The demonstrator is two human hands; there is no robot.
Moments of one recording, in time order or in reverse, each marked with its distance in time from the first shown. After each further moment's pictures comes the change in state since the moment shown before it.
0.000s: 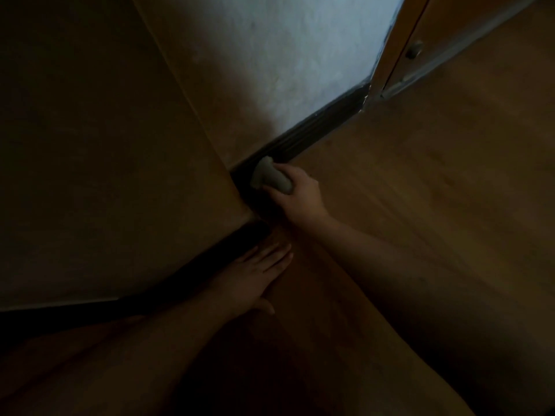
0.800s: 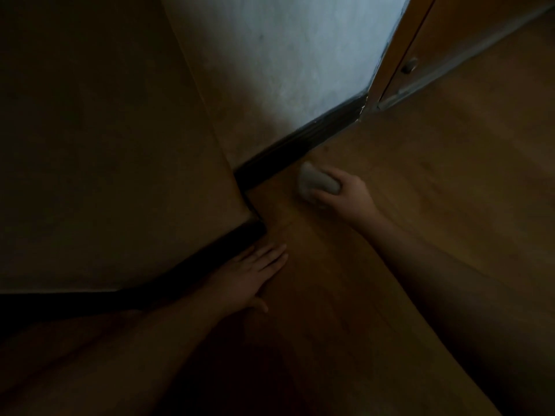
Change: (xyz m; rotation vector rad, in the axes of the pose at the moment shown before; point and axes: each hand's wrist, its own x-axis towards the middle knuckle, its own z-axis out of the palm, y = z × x) left_hand 0.003 -0.007 0.019 -0.027 0.094 0.014; right_hand -0.007 0.033 -0.086 -0.092 -0.118 0.093
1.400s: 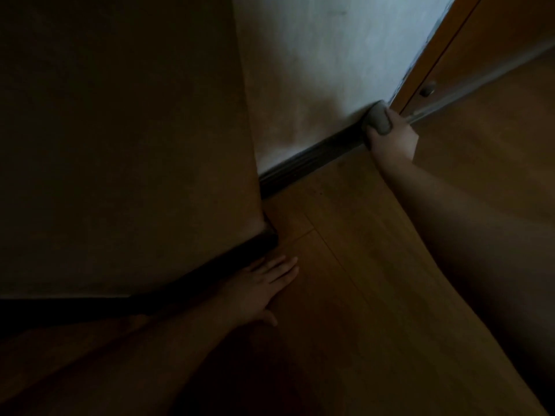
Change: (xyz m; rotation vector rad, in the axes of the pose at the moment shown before) left_hand 0.004 0.002 -0.012 -0.053 -0.059 0.004; right_hand 0.097 -0.026 -0.066 -0.128 0.501 0.151
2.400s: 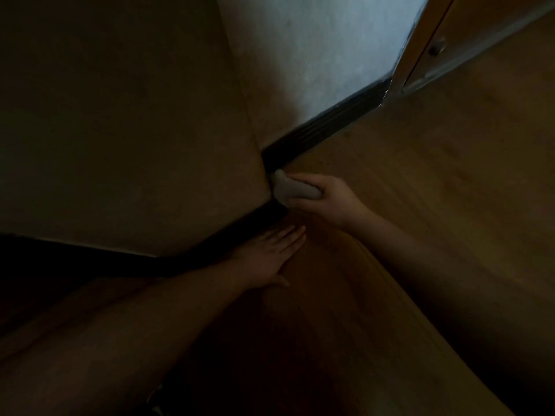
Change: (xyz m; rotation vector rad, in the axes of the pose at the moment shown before) left_hand -0.009 0.007 0.001 0.208 -0.016 -0.041; right_hand -0.164 -0.016 0.026 0.152 -0.752 -0.355
